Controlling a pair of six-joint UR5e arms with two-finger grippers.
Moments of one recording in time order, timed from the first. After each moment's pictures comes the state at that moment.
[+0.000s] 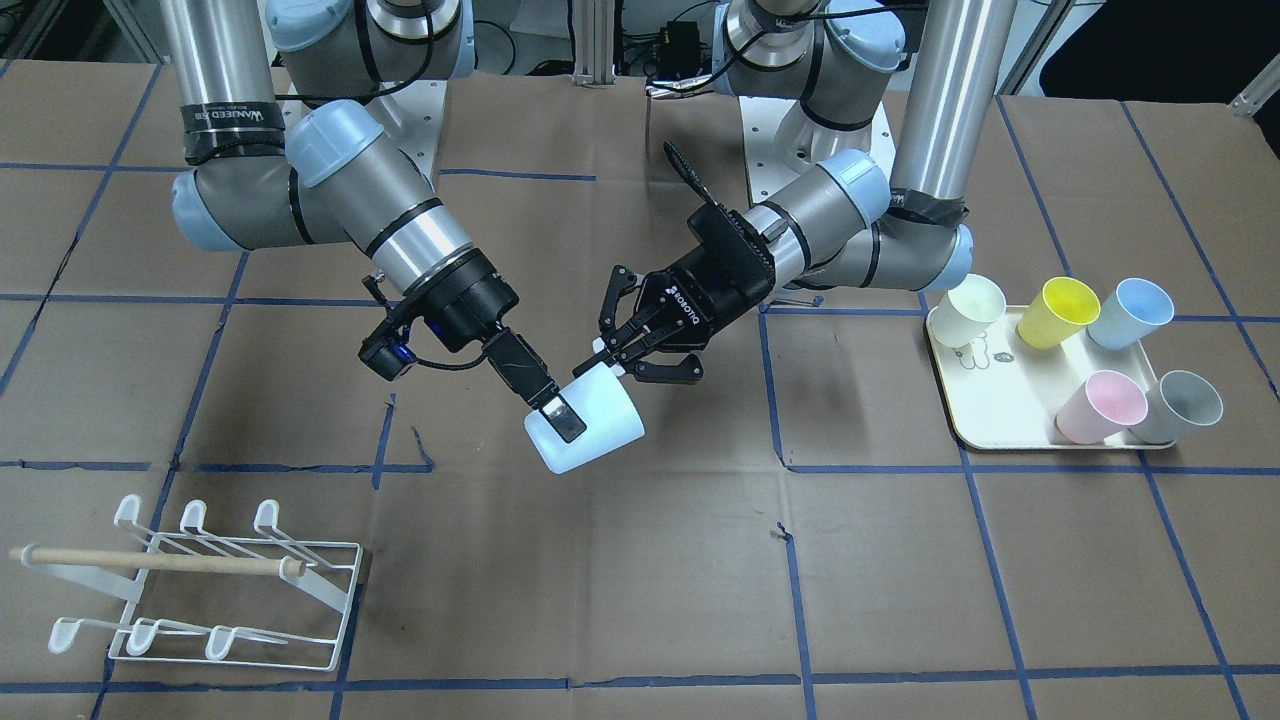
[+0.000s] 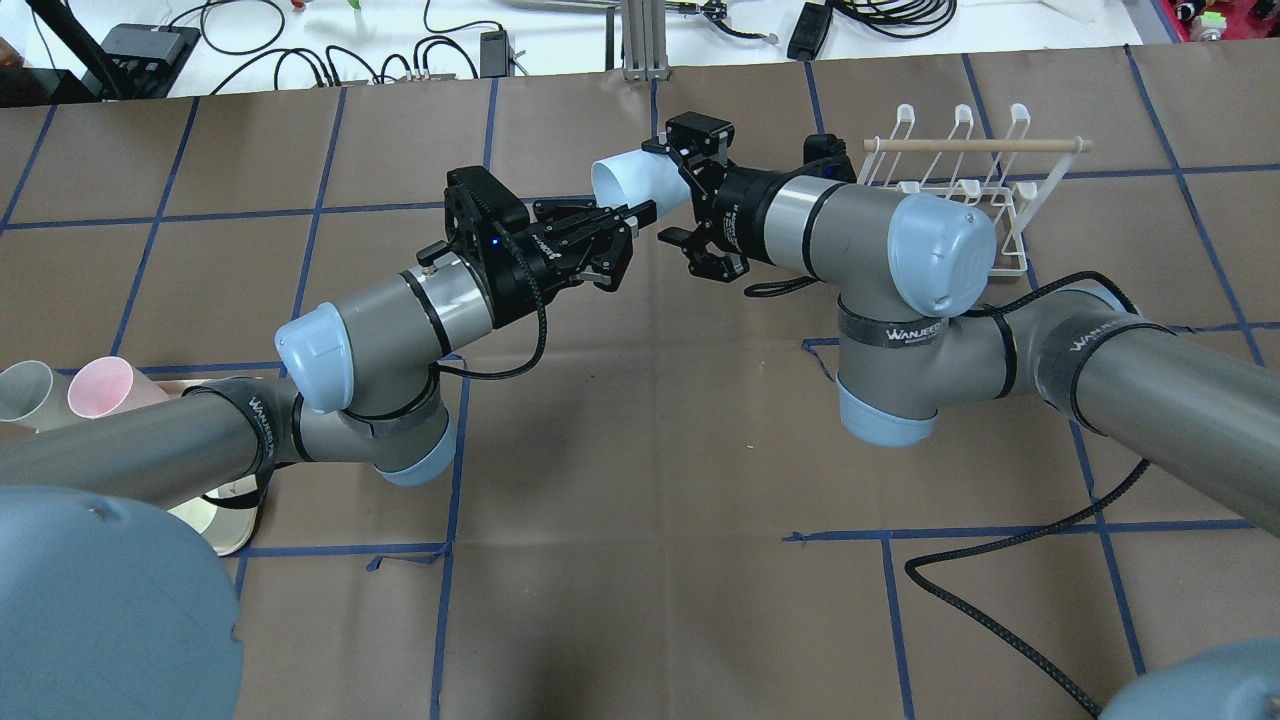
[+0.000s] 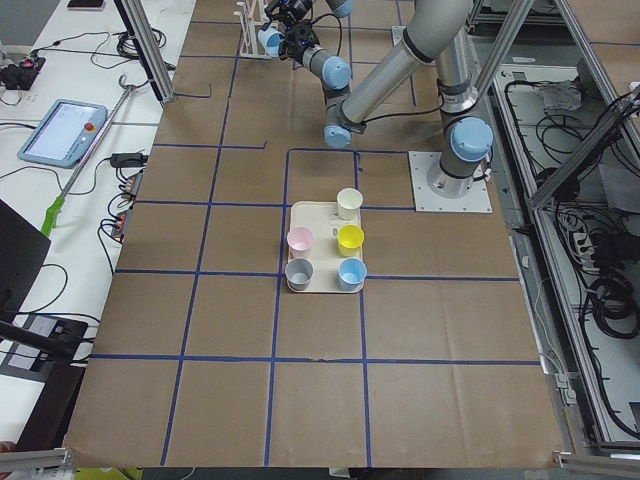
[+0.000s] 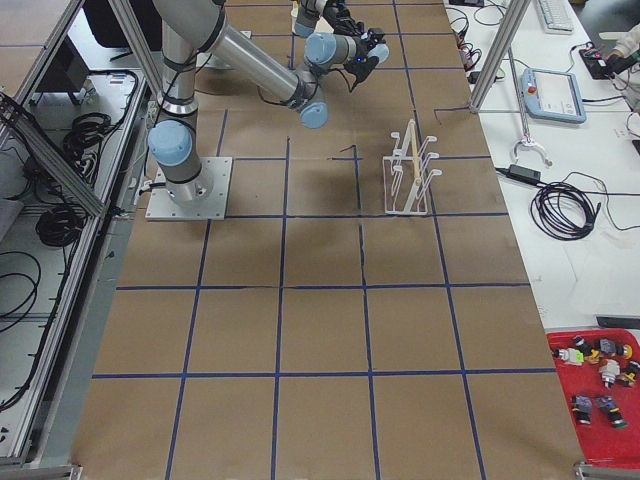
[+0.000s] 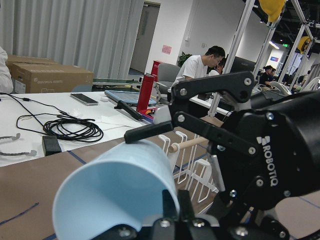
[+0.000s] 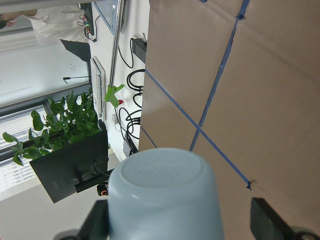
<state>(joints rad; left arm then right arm) -1.62 -2.02 -2.13 0.70 0.67 -0.01 1.71 -1.23 2.03 -3.34 -0.99 1.52</state>
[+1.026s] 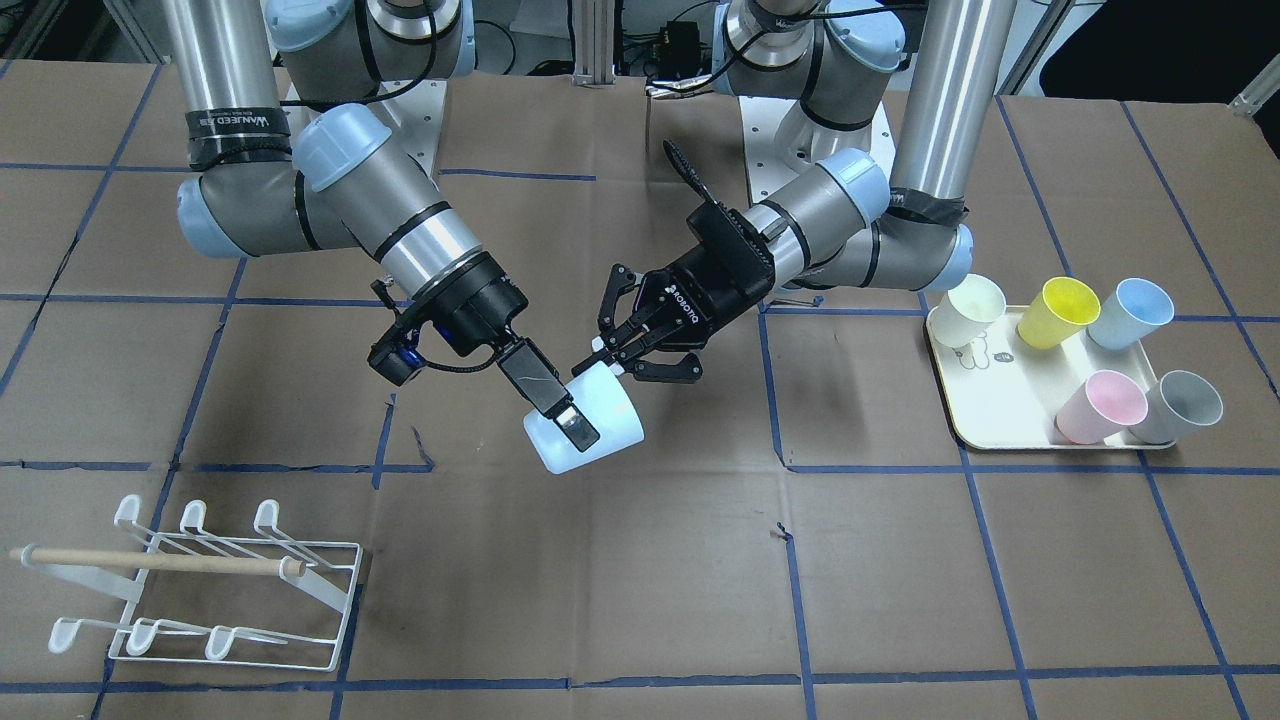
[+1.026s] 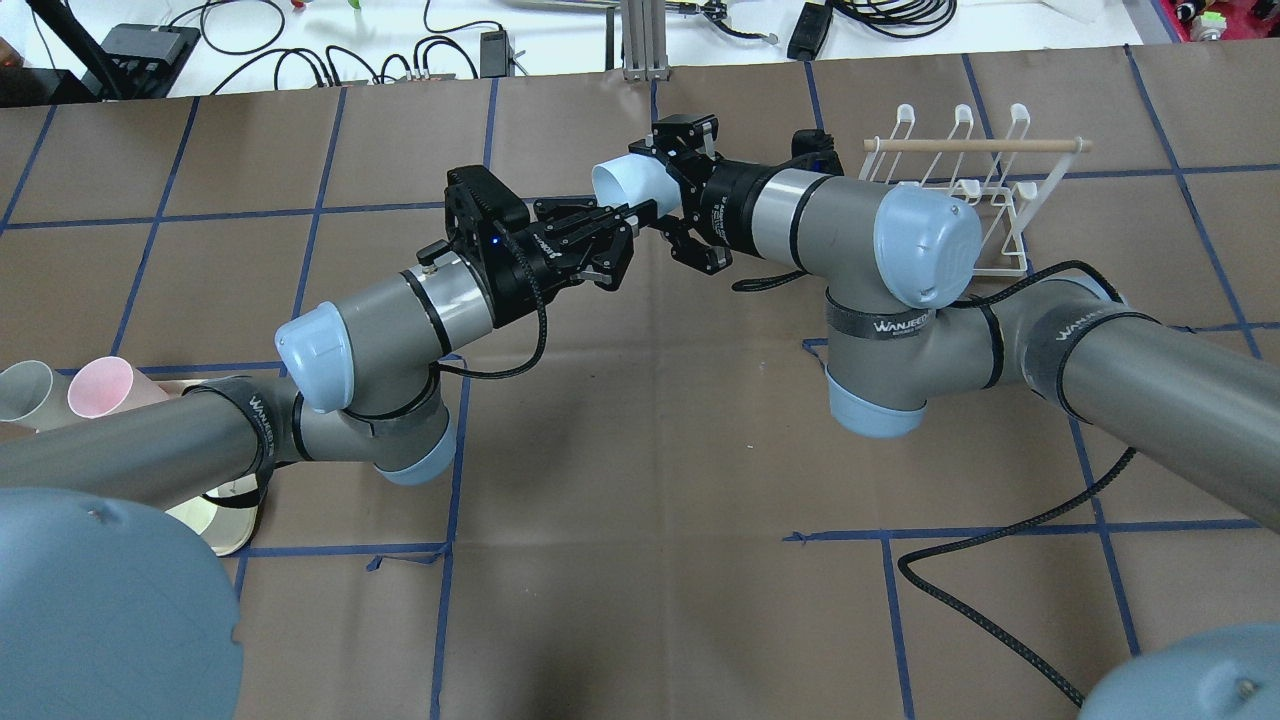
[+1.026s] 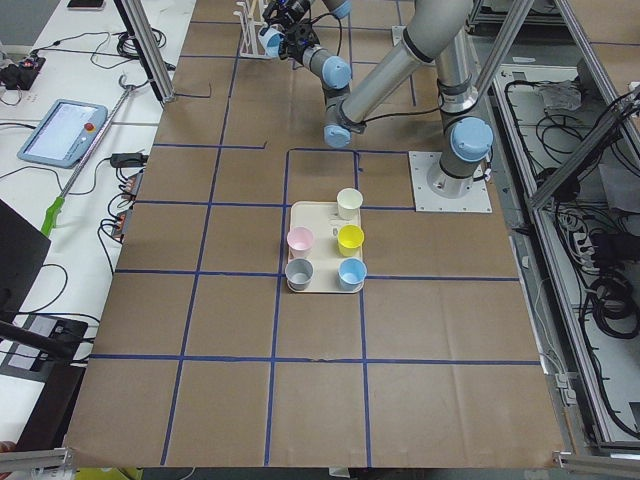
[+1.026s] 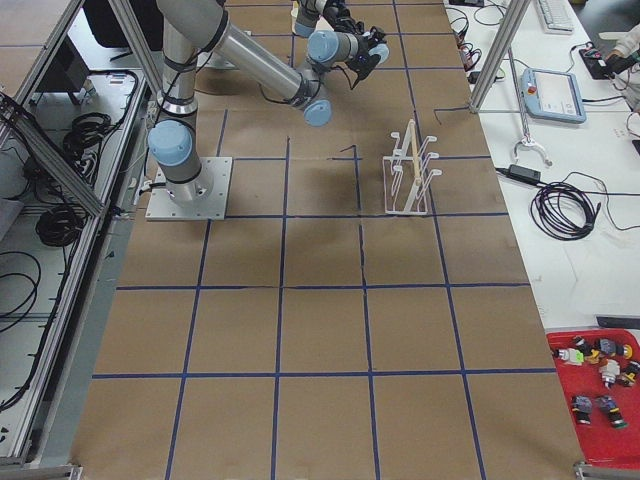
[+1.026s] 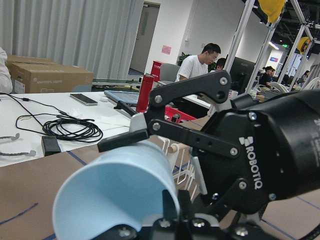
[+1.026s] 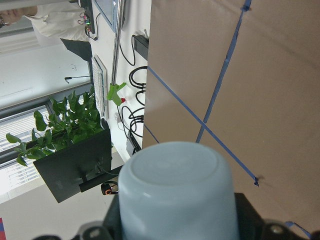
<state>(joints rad) -1.62 -2.02 -2.13 0.70 0.67 -0.02 1.72 -1.22 2.01 -3.34 -0.99 1.54</state>
